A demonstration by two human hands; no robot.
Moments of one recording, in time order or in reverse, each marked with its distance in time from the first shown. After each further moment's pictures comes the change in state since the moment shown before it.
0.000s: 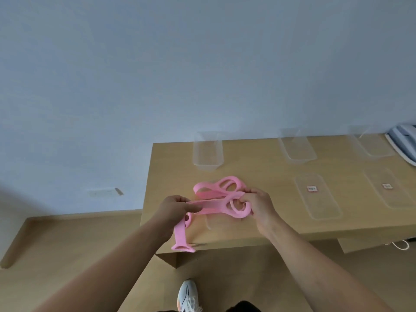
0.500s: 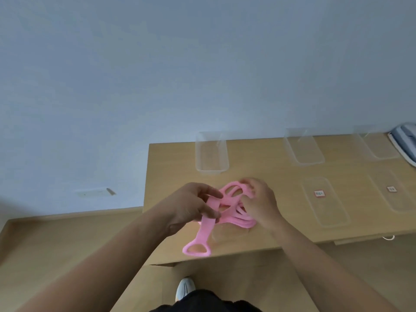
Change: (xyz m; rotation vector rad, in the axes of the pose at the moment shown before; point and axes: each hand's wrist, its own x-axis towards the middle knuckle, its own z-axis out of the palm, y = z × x) left_hand 0.000 0.074 -0.018 0.078 -0.435 0.119; right_hand 0.035 -0.021 0.027 -0.633 0.097 -0.406
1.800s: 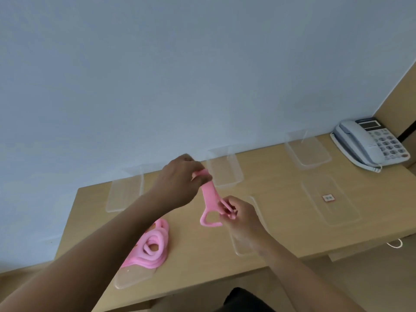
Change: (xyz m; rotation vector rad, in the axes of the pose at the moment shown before) left_hand 0.135 0.161 0.253 1.113 0.466 0.558; right_hand 0.043 0.173 -0.201 0.355 -0.097 -0.132
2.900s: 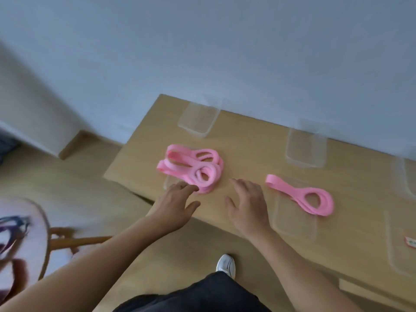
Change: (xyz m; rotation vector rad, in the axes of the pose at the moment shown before) left_hand -0.221 -0.100 0.110 -0.149 -0.018 -0.636; right_hand -0.037 0.000 0.103 -0.579 -0.270 -0.392
